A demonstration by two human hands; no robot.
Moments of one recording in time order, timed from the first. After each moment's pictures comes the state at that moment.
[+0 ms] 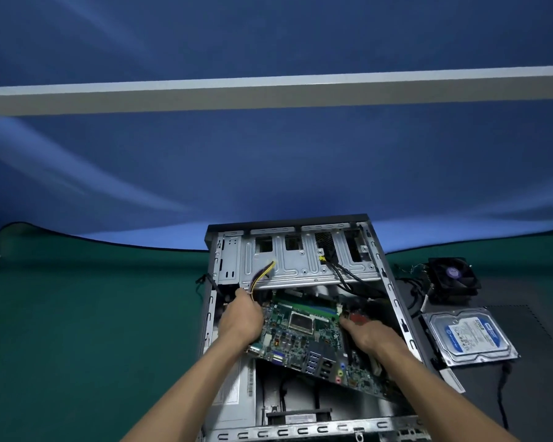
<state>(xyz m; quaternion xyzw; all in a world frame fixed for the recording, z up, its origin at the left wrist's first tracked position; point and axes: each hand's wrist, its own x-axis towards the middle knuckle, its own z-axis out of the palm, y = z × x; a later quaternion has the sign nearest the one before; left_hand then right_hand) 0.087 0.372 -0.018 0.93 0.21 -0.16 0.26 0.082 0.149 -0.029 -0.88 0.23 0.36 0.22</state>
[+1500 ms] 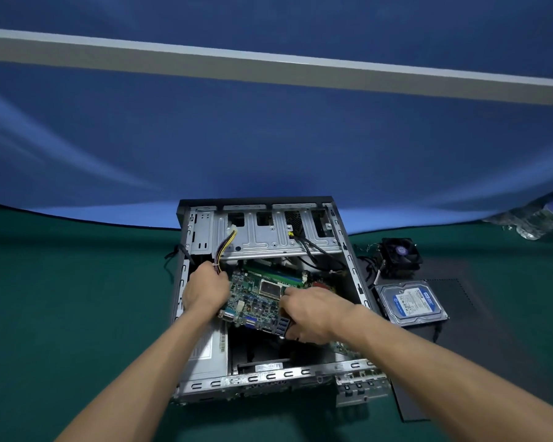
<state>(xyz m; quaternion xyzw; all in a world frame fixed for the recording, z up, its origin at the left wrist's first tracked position) 0.074 0.380 -0.024 0.92 0.24 -0.08 0.31 0.040 0.194 0.051 -0.91 -0.31 0.28 -0.03</state>
